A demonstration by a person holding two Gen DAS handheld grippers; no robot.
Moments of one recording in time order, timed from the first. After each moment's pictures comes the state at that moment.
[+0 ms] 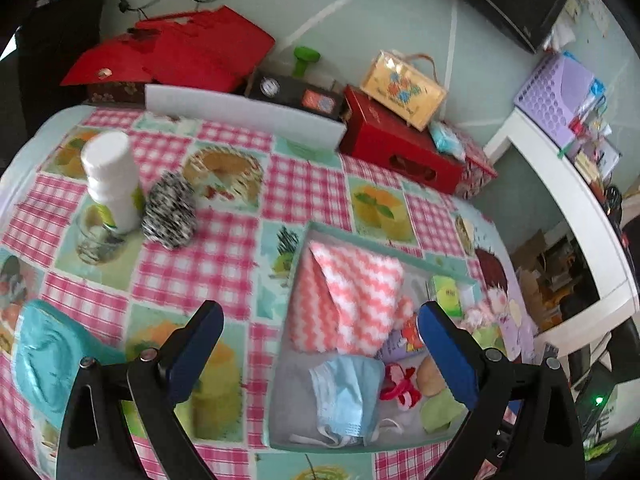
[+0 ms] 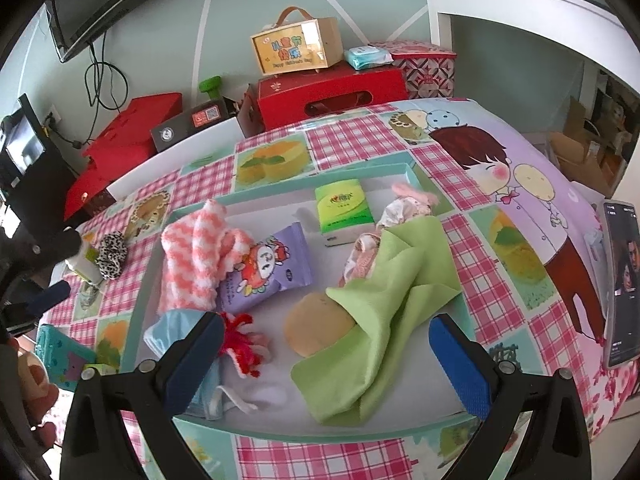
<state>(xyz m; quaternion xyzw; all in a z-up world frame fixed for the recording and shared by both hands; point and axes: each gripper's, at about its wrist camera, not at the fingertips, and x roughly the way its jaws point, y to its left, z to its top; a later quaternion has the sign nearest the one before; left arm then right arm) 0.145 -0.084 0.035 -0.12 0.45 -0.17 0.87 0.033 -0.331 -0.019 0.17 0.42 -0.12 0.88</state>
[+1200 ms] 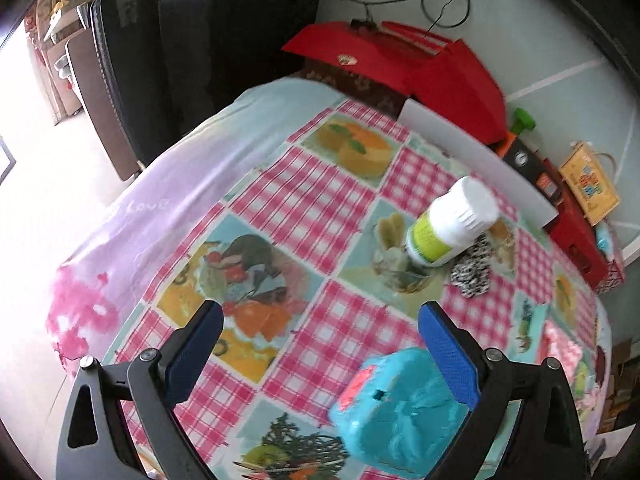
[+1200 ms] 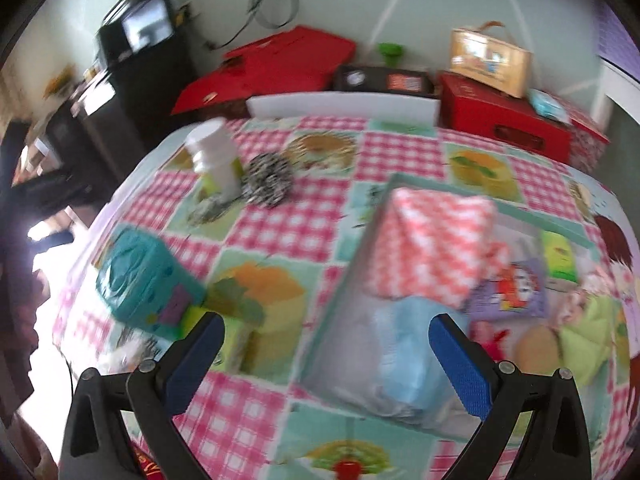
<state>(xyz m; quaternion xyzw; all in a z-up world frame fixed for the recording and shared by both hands) 0.156 0.141 0.008 -0.17 0.48 0.11 0.85 0.081 -0.139 -0.012 0.01 0.45 0.08 0.89</state>
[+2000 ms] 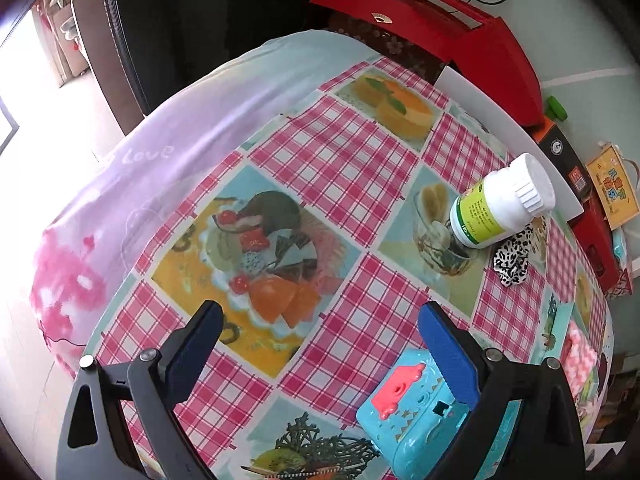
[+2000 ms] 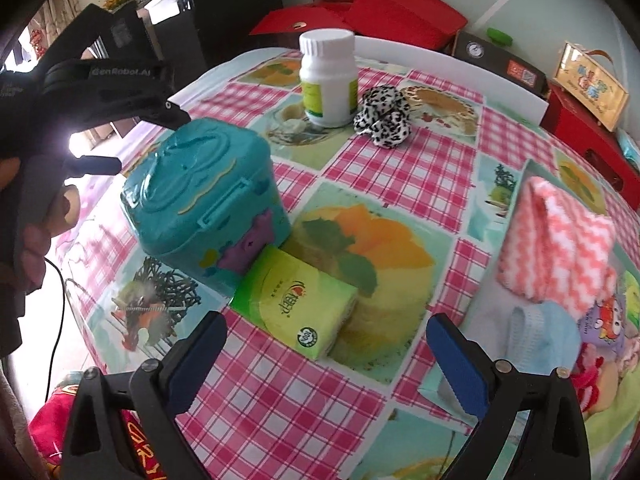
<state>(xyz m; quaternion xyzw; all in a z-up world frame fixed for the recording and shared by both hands) 0.166 0.159 -0.033 -0.20 0.53 0.13 0.81 0.084 -0.062 -0.062 -0.07 0.50 0.18 0.84</state>
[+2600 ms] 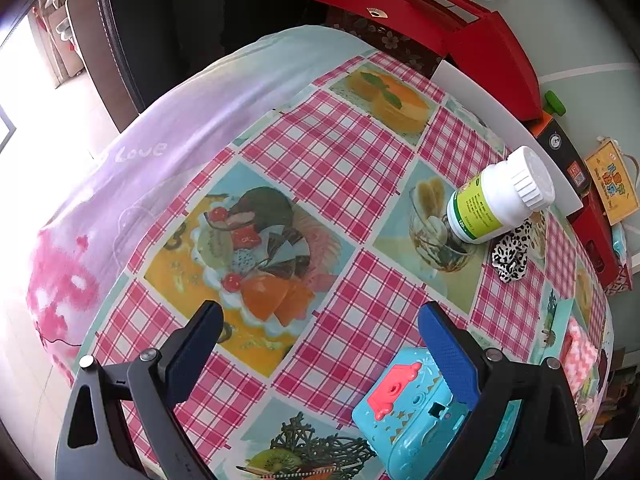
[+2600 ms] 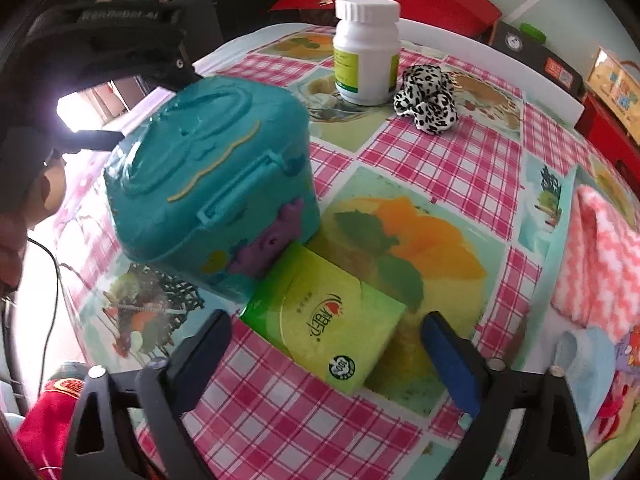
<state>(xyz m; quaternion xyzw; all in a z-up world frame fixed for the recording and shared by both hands) 0.168 0.155 -0.036 -0.19 0.54 0.12 0.81 0.102 -0.035 -0.086 -0.10 0.52 0.20 0.83</state>
